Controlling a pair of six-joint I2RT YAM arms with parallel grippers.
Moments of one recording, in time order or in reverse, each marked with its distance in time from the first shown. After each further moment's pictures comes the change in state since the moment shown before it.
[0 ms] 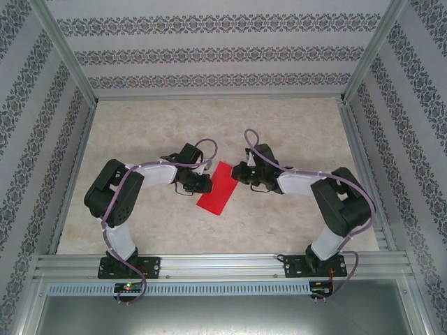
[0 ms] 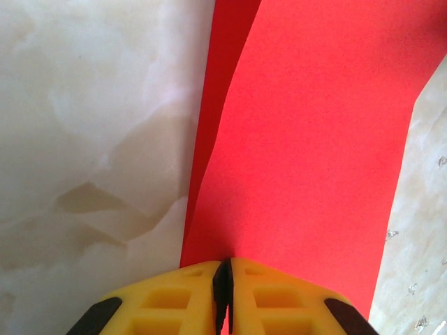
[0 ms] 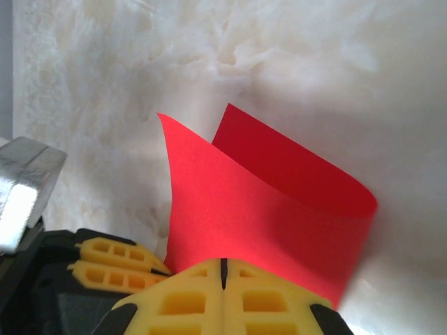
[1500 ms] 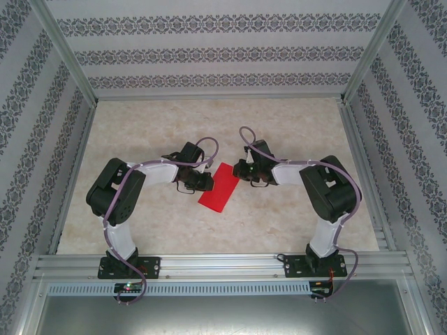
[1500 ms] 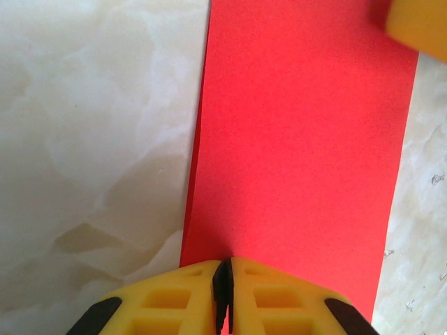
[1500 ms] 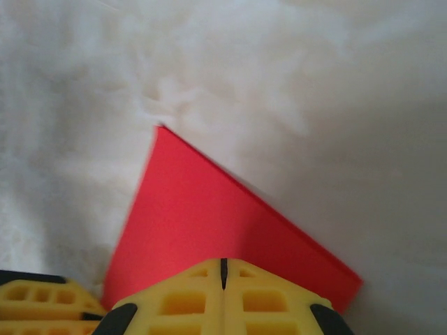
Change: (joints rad) left arm 0.000 0.020 0.015 0.024 -0.002 0.003; right arm -0.047 0.134 0.105 -0.084 0.026 -0.092
